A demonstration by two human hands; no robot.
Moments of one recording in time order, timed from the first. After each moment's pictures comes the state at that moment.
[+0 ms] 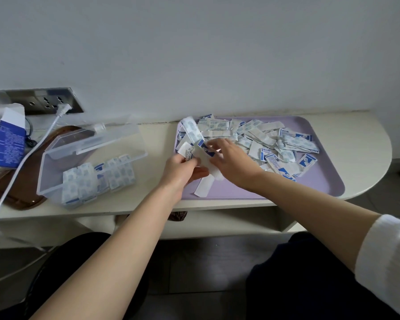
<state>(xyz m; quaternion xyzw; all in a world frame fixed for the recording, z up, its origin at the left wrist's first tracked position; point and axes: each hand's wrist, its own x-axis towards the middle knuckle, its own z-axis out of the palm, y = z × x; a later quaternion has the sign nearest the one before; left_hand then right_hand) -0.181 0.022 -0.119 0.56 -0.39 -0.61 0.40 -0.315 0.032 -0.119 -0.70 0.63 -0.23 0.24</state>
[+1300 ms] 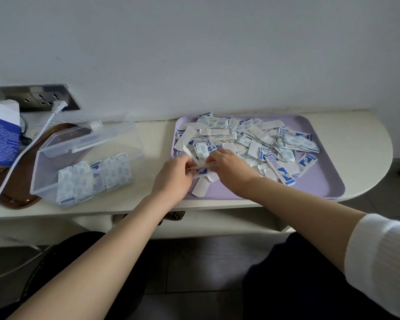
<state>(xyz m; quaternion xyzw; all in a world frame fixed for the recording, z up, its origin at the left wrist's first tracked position) -0.162 0.016 -0.141 0.58 -0.75 -0.23 0.19 -0.317 0.031 -0.141 -0.76 0.62 -0.11 0.16</state>
